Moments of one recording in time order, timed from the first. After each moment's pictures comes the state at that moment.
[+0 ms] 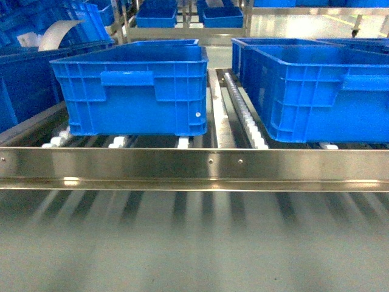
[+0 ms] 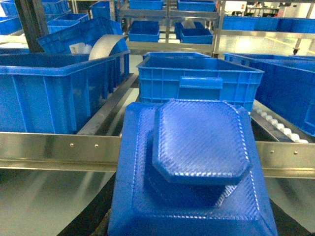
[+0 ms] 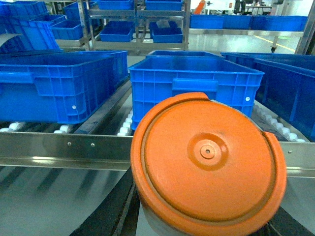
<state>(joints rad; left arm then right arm) 0.00 0.01 0.01 -0.01 0.00 0.00 0.00 0.00 0.01 -0.01 0.00 0.00</state>
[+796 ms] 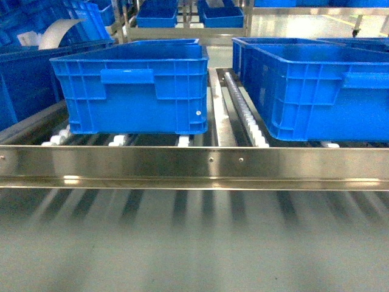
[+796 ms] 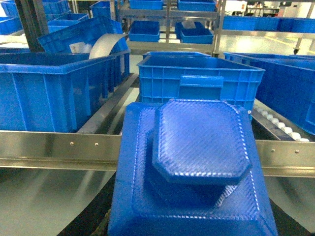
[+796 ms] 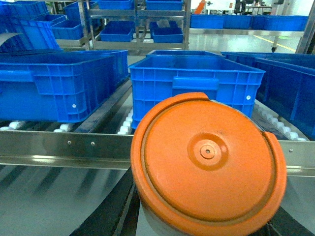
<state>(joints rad) 0.00 0.01 0.01 -0.01 0.00 0.00 0.00 0.00 0.01 -0.01 0.00 0.00</state>
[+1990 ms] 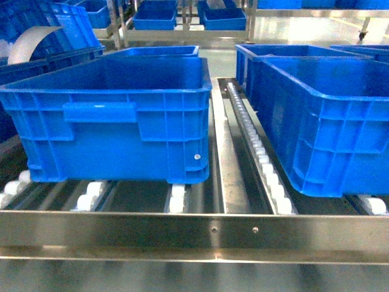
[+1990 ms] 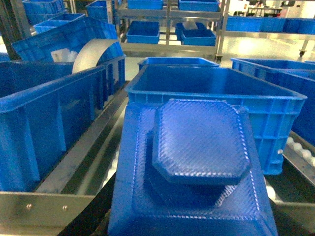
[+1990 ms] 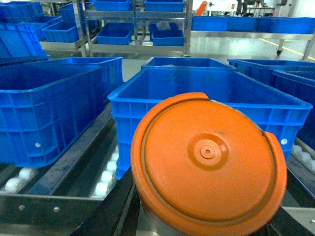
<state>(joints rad) 0.00 0.01 0.01 -0.01 0.00 0.00 0.00 0.00 0.01 -0.01 0.00 0.00</state>
